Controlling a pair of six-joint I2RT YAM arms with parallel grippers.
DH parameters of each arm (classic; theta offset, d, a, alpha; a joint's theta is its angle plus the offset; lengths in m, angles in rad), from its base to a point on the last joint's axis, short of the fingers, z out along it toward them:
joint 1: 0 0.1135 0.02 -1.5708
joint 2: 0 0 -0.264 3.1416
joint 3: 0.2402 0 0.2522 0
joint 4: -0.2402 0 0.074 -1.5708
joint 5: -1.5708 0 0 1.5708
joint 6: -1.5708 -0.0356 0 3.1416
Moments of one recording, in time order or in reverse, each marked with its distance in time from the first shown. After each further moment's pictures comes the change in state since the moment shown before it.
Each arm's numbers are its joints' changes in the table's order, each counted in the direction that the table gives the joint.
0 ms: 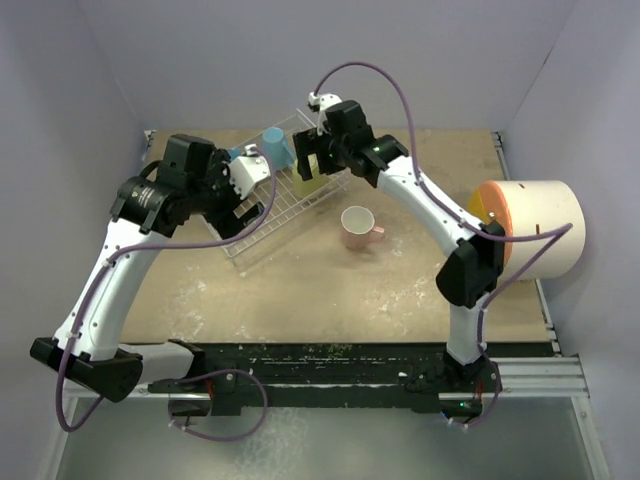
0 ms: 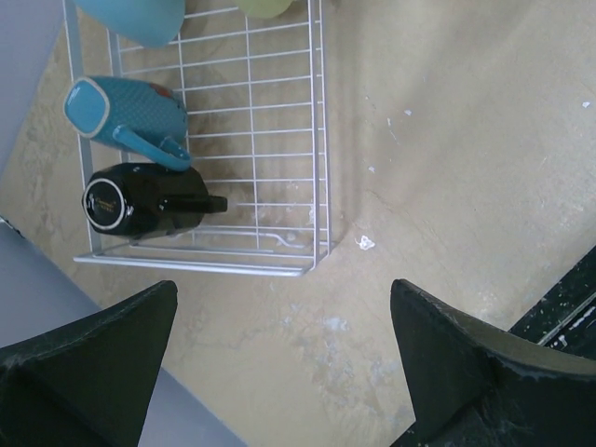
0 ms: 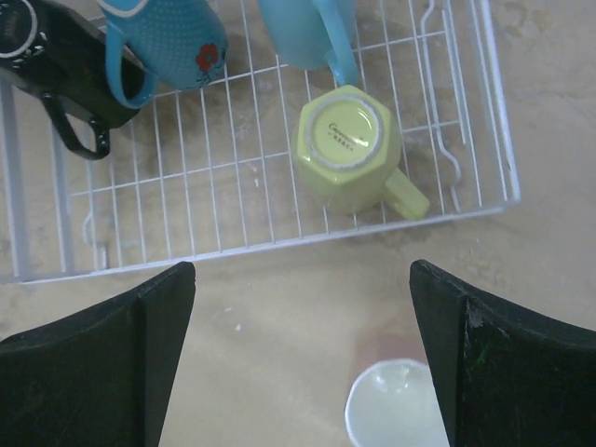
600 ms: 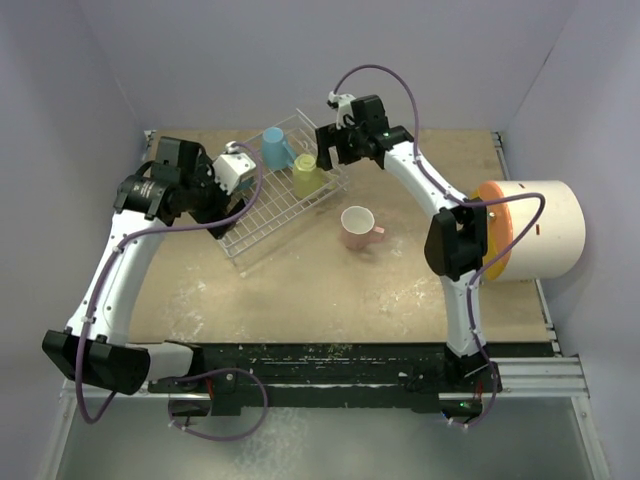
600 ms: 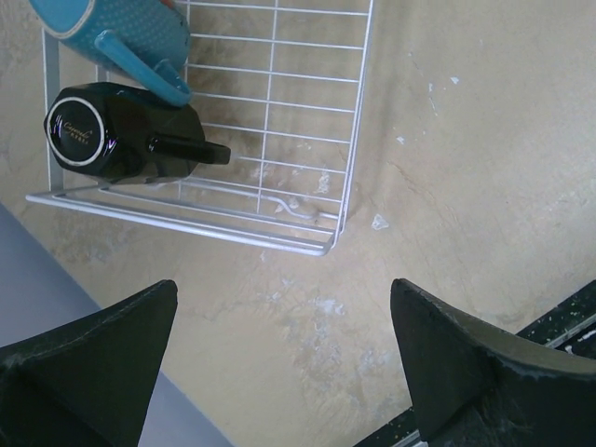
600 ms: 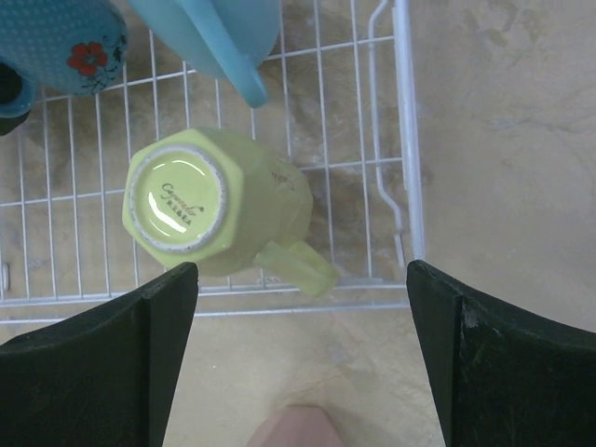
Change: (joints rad) left arm 0.163 0.018 -0.132 0.052 -0.028 0.023; right arm -0.193 0.282 0.119 0.084 0.254 0.140
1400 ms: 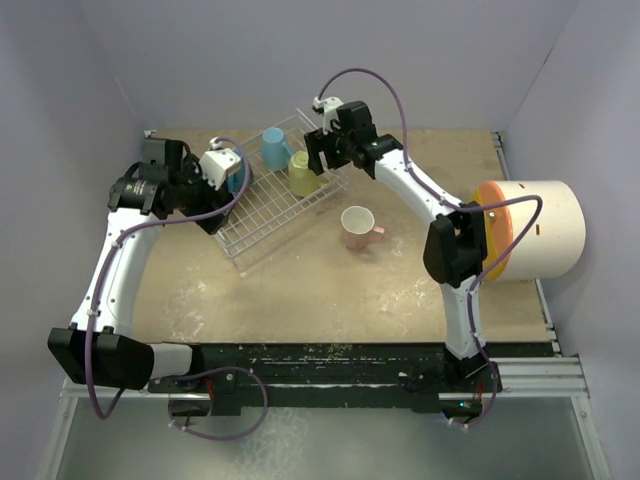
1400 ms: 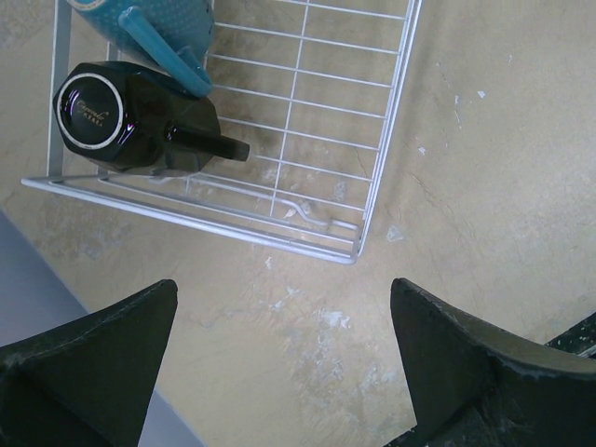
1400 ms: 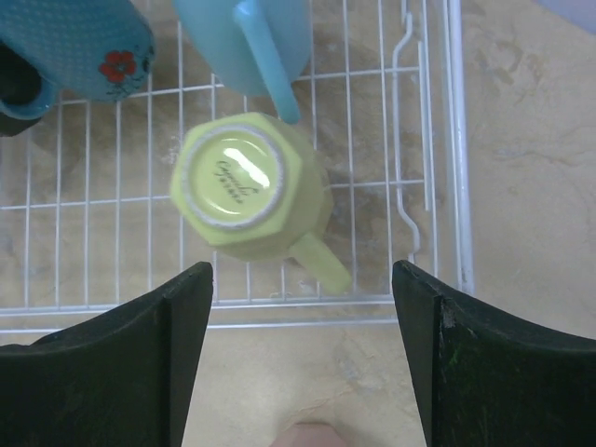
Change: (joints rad) left arm 0.138 0.012 -0.067 0.089 -0.089 -0.007; right arm 0.056 -0.027 -0.076 0.098 -0.056 0.040
